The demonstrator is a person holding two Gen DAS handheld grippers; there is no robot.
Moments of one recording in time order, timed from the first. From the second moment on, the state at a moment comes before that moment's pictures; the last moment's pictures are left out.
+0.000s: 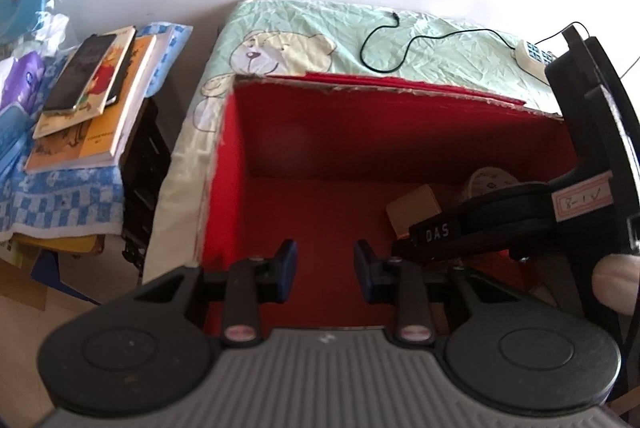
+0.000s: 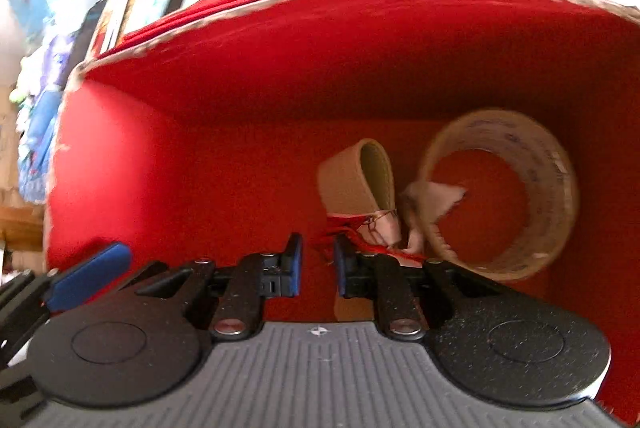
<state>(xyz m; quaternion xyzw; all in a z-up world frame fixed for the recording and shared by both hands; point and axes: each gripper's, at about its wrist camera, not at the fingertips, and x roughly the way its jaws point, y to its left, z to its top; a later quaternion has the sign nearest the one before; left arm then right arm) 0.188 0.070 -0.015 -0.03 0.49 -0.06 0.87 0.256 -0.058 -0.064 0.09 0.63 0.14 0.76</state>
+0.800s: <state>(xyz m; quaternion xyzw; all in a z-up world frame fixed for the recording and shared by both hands) 0.166 0.054 0.001 -0.01 0.46 -0.06 0.88 0.188 -0.120 -0.024 0.15 0.53 0.18 0.82</state>
